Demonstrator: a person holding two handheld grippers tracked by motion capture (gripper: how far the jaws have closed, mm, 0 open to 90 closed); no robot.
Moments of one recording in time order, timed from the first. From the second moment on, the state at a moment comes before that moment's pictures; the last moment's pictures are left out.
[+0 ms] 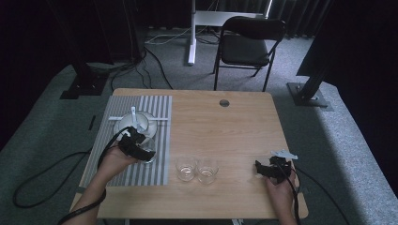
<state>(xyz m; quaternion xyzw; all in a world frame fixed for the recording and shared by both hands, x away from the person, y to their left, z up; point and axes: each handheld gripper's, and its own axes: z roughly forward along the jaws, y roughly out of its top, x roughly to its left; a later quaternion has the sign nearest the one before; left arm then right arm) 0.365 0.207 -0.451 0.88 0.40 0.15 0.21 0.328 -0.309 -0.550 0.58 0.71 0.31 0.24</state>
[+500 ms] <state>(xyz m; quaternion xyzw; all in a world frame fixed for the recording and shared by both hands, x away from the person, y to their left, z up) 0.359 0.217 -0.468 0.88 0.39 0.14 0.22 0.328 -0.309 -0.550 0.58 0.71 0.31 0.24</state>
